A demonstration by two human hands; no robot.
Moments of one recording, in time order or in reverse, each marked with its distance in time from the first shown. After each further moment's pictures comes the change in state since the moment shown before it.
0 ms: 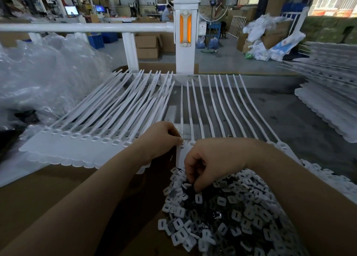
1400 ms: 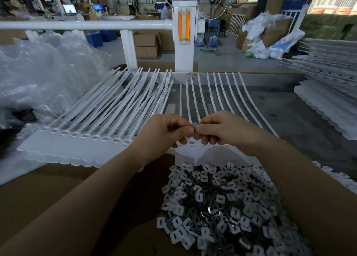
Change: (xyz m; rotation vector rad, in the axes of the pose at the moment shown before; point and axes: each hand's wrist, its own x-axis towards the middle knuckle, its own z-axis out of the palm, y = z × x) left_hand -0.013 0.002 -0.002 -0.216 -0.001 0.450; right_hand 0.000 0.033 -0.011 0.515 0.582 0.178
